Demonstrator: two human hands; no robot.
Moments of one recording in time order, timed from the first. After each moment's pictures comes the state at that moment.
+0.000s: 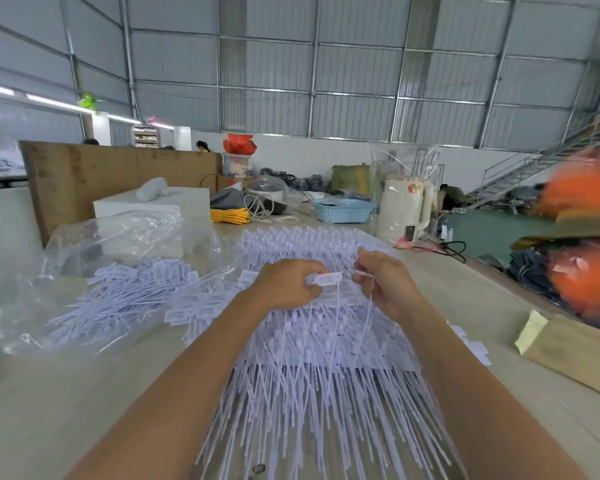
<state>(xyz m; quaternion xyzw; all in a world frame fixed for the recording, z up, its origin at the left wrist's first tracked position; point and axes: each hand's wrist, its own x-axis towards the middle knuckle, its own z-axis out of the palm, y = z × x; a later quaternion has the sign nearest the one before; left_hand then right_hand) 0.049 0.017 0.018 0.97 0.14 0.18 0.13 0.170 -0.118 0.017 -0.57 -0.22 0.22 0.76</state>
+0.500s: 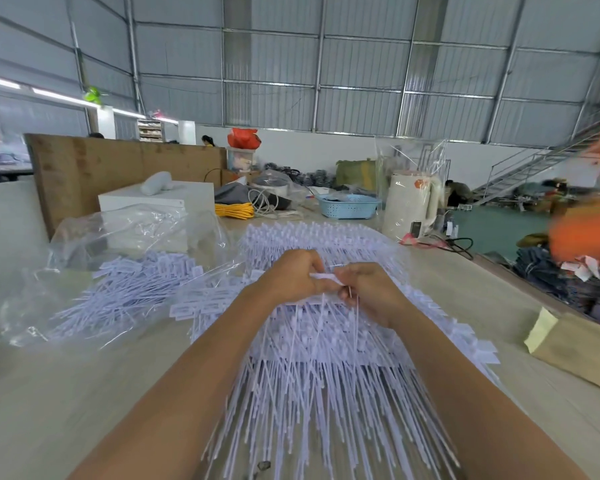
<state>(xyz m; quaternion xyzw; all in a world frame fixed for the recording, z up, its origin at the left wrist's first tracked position) 0.057 0.020 0.016 0.94 0.13 0.21 0.22 0.153 -0.103 -0.001 -0.64 -0.35 0.23 0.65</state>
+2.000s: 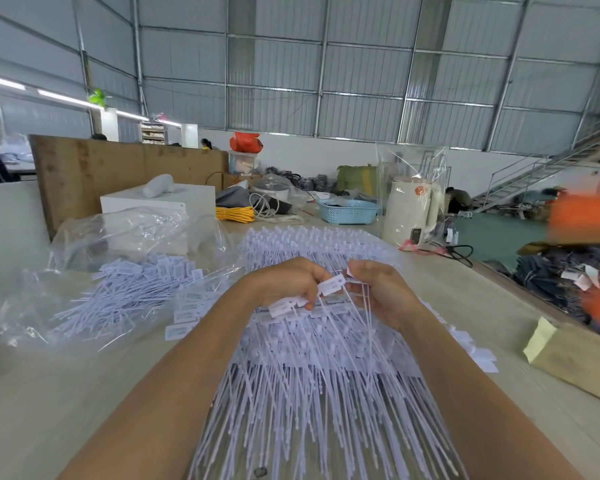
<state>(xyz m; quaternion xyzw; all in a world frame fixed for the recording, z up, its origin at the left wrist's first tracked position) 0.037 0.009 0.040 0.89 0.11 0.03 0.45 0.163 -0.114 0.008 -0.62 -0.29 0.24 0.69</state>
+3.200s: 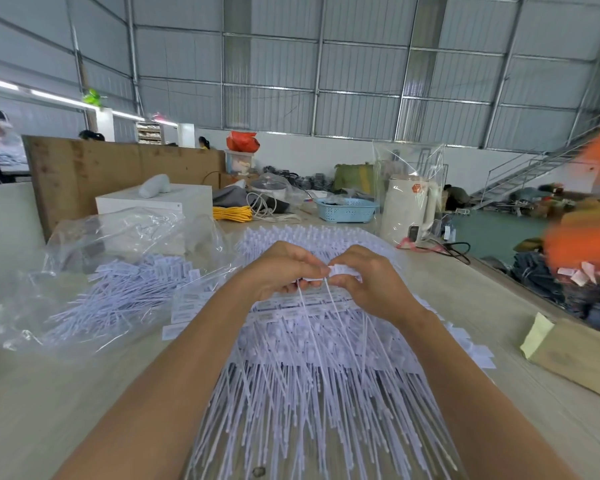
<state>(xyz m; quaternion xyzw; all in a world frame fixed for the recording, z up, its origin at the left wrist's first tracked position) 0.035 0.013 0.041 0.80 0.17 0.17 0.56 0.154 -0.122 0.018 -0.70 -0.60 -0.20 0.32</state>
